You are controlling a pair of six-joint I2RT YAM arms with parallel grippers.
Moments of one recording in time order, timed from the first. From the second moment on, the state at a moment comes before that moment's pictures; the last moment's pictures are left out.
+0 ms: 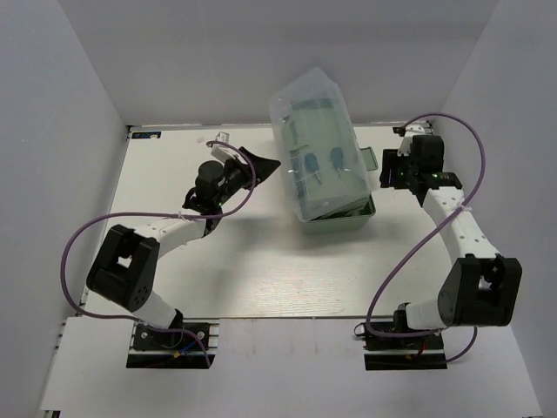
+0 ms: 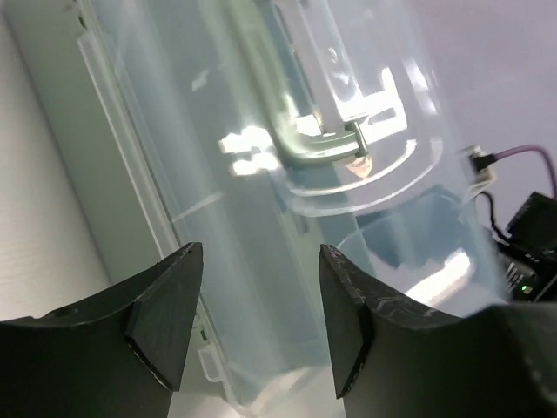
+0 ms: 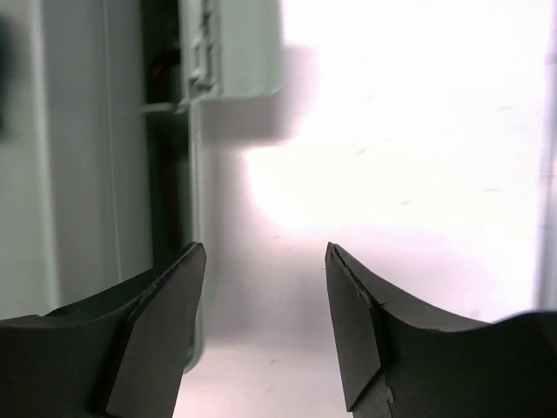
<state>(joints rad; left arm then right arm) -0.45 1.54 0.83 0.69 0.23 -0.96 0.05 1.40 1.14 -0.45 -0.11 -0.03</state>
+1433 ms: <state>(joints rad) -0.48 1.33 0.97 -0.19 -0.04 -0.43 0.03 1.24 0.98 -0.49 -0.06 -0.10</state>
